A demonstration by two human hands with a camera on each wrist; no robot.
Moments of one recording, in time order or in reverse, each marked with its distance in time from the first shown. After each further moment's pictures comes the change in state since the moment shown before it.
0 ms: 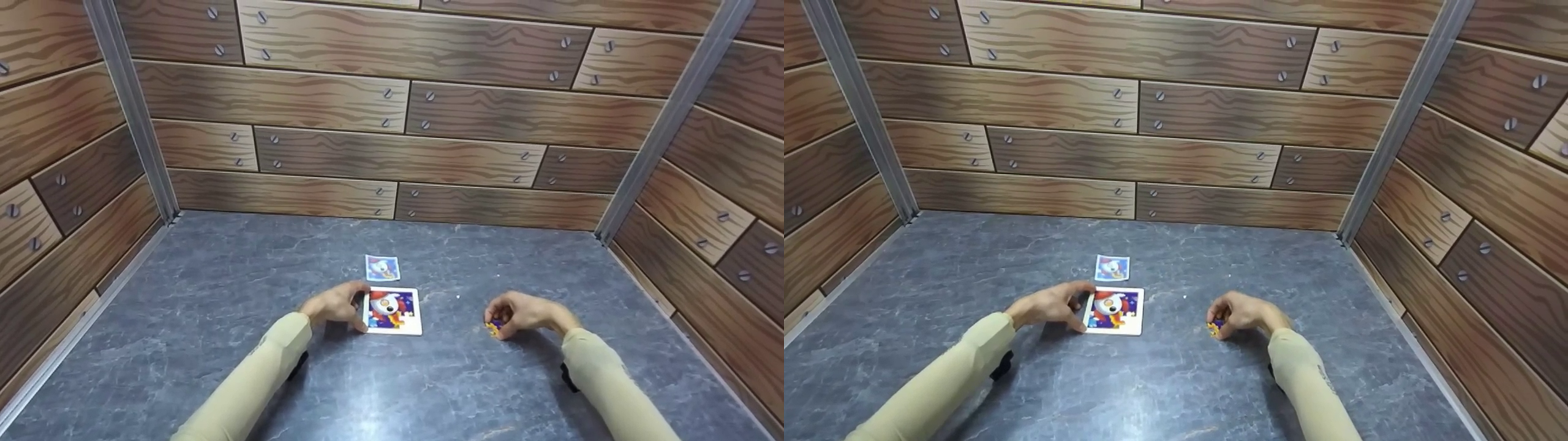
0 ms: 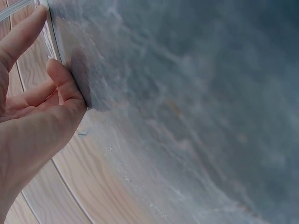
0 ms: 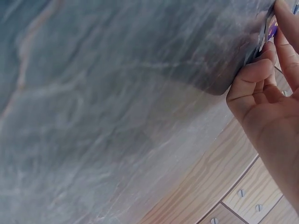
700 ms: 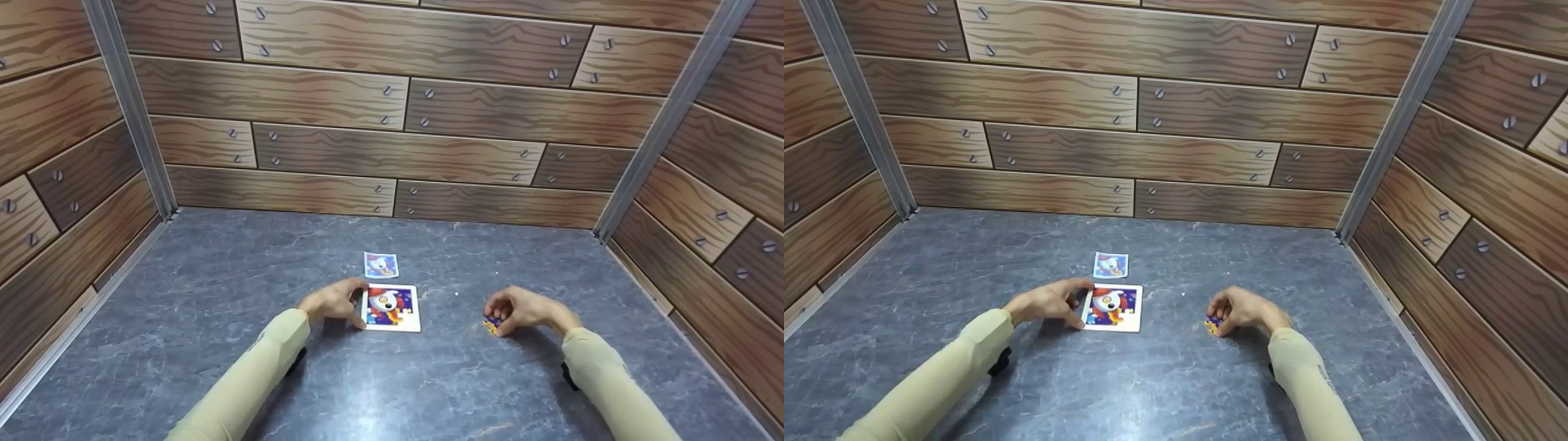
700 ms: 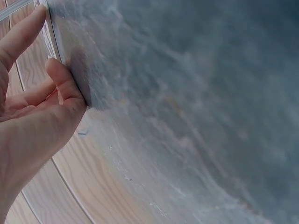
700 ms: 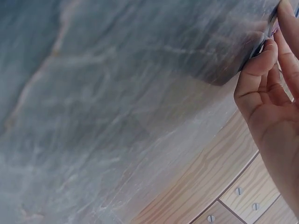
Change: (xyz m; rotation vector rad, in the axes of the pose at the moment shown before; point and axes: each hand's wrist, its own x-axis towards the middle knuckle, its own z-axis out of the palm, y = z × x) left_hand 0.002 0.000 0.000 0.023 -0.002 -0.024; right_hand -0.002 0.003 -0.001 -0.052 0.064 -0.069
